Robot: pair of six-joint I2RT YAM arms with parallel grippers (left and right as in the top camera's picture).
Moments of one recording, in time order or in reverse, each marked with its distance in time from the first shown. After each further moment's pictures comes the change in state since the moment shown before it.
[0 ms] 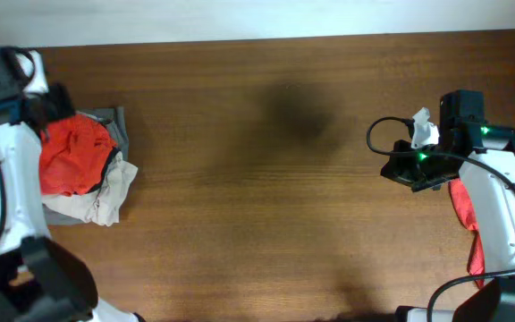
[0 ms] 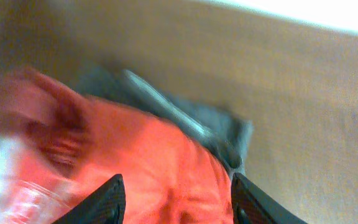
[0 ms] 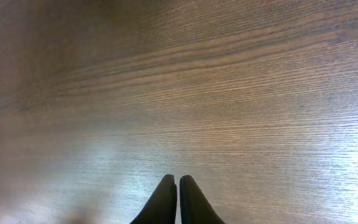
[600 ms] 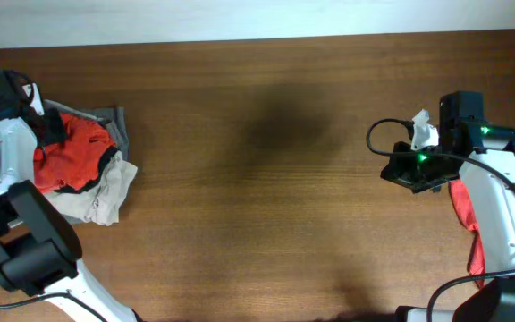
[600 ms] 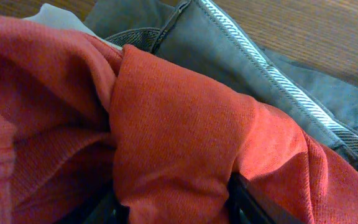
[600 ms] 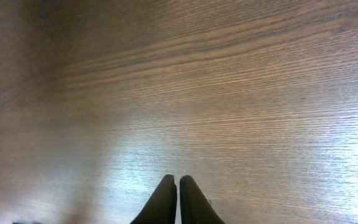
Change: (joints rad) left arm 0.095 0.285 0.019 0.039 -0.076 0.026; right arm 0.000 0.000 0.000 -0.023 0.000 0.000
